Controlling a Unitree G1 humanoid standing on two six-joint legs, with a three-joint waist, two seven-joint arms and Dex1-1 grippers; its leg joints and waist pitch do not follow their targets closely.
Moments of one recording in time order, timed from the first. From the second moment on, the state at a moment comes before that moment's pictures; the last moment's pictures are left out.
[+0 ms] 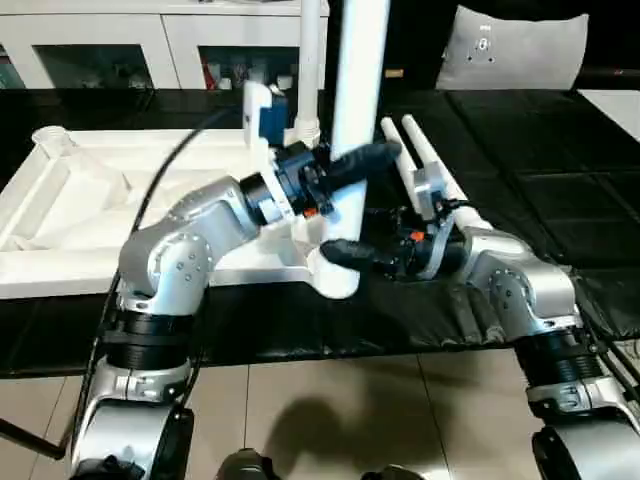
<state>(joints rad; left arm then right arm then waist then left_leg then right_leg) -0.67 0.18 0.02 0.00 -0.70 0.68 -0.75 -0.60 -0.29 0.09 0.29 0.49 0.47 1.22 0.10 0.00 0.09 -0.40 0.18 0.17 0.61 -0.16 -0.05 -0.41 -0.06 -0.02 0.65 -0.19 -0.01</state>
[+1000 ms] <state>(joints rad) -0.68 0.16 0.02 0.05 -0.62 0.60 -0.70 -0.60 -0.24 0.08 0.33 0.49 0.47 1.16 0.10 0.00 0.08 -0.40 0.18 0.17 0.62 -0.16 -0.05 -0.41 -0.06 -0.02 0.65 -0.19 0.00</state>
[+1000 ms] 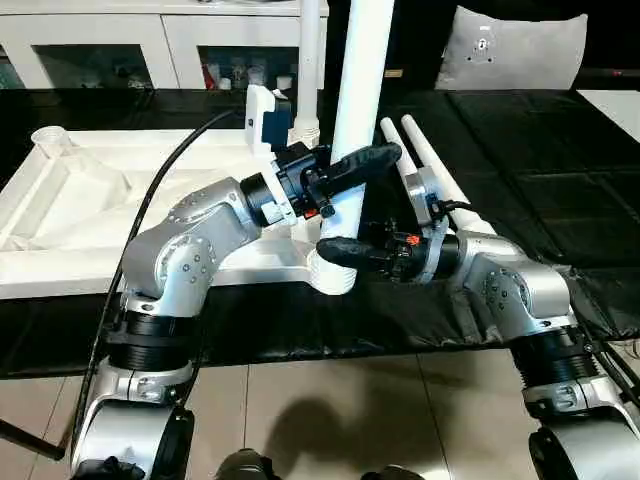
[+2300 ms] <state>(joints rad) -0.68 0.00 -0.01 0.15 -0.21 0.06 -0.26 -0.66 -0.02 0.07 0.43 0.26 0.23 0.62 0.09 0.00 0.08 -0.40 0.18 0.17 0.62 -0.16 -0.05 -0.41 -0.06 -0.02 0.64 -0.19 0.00</state>
